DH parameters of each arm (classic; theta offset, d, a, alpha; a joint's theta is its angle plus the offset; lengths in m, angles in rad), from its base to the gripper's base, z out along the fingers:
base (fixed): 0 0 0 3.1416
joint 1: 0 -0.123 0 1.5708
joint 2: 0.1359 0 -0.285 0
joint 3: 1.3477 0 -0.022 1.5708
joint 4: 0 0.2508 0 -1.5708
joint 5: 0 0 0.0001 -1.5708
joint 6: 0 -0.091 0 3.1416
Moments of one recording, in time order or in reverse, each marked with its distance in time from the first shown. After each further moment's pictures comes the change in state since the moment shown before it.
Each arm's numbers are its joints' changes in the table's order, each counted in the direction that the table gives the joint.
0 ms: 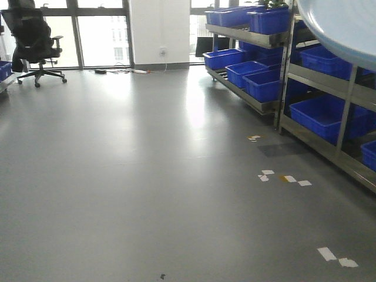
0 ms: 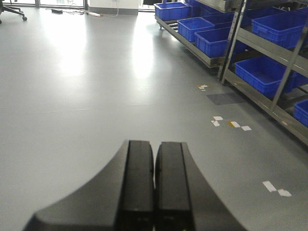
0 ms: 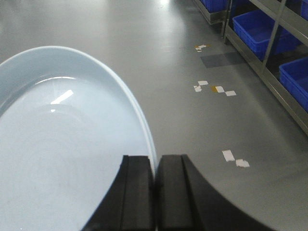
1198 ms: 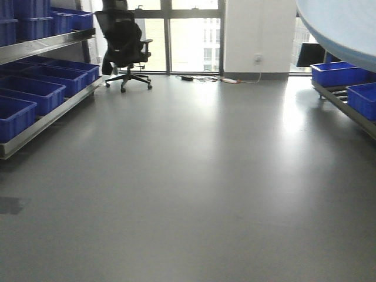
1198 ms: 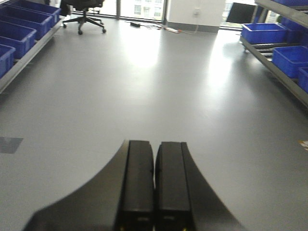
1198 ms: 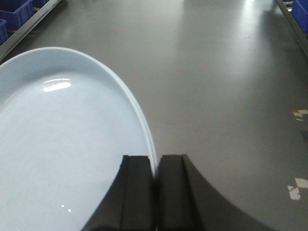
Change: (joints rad) left arm 0.000 0.000 0.000 0.000 0.000 0.000; right arm 0.000 0.002 0.000 0.000 0.000 0.000
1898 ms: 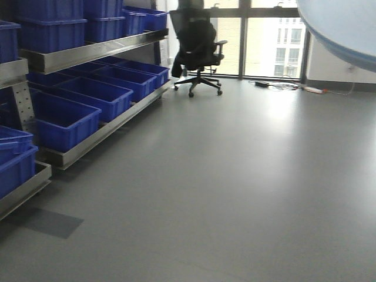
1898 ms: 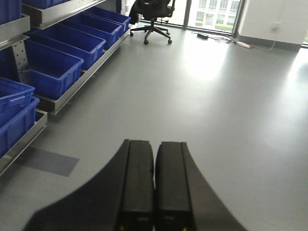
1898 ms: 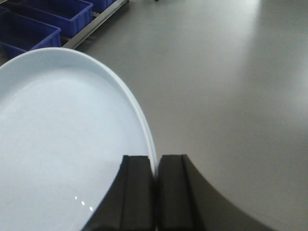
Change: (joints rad) left arm 0.000 0.000 0.000 0.000 0.000 0.000; right arm 0.000 0.000 0.000 0.000 0.000 0.000
